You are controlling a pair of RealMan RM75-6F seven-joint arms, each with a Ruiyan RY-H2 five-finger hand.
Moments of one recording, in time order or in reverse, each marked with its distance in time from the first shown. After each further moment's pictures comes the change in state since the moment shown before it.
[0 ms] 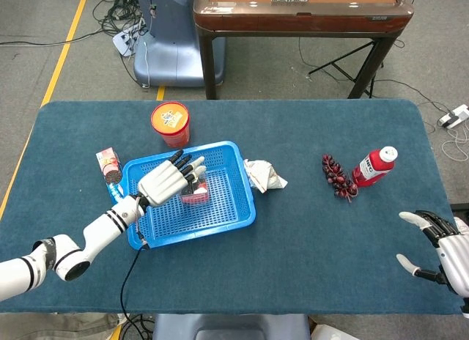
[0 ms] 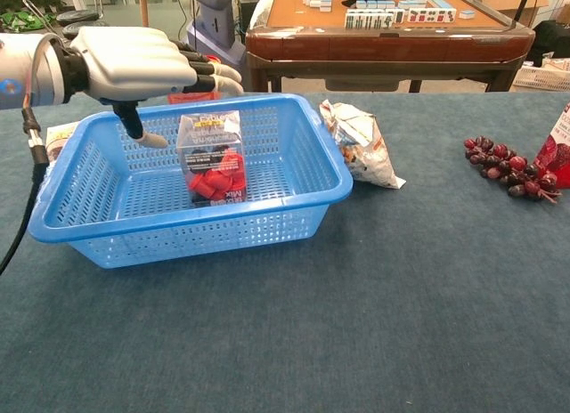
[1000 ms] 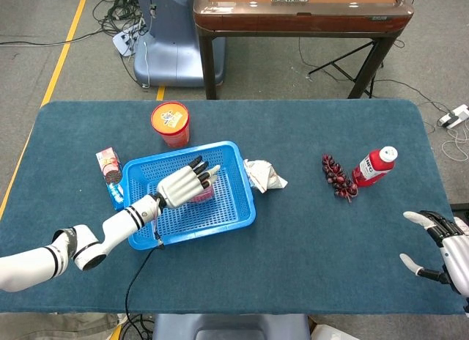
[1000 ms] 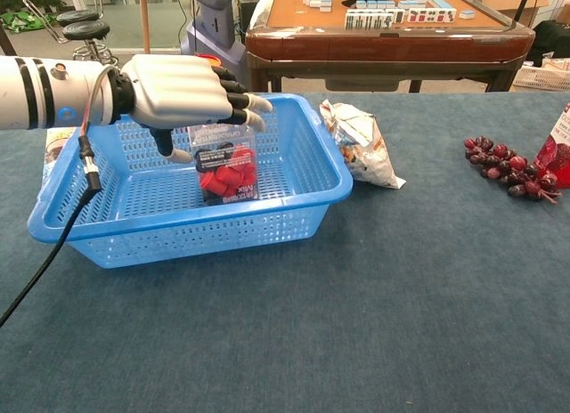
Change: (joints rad) left arm -0.095 -0.101 0.046 0.131 0.051 -0.050 0.052; right arm -0.005 -0.005 0.003 0.012 0.018 -0.005 0.010
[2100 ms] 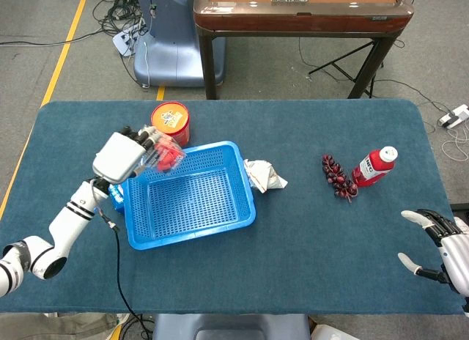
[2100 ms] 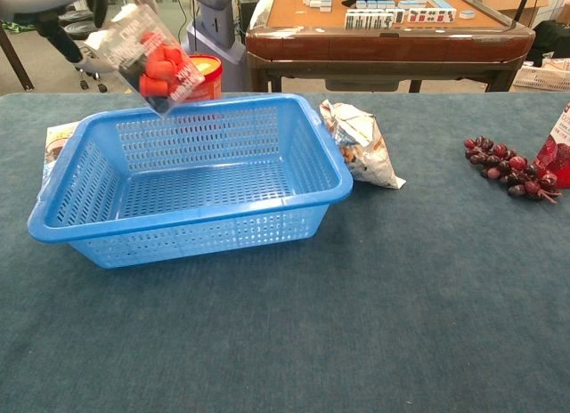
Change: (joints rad) left arm 0.218 0.161 -0.073 -0.024 -0.112 0.353 -0.286; right arm 0.003 -0.001 0.004 0.005 -0.019 0.013 0.015
